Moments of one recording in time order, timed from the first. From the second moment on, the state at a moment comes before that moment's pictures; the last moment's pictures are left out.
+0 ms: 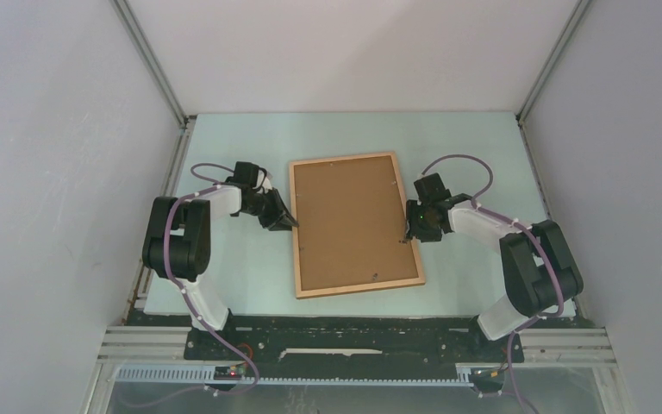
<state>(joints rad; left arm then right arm) -0.12 1.79 0.99 -0.37 0.52 -0.58 0.38 1.58 0.87 -0.43 -0.01 0.43</state>
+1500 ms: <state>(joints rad) -0.12 1.79 0.99 -0.36 0.53 -0.58 0.40 1.67 0.98 -0.63 0.06 0.97</state>
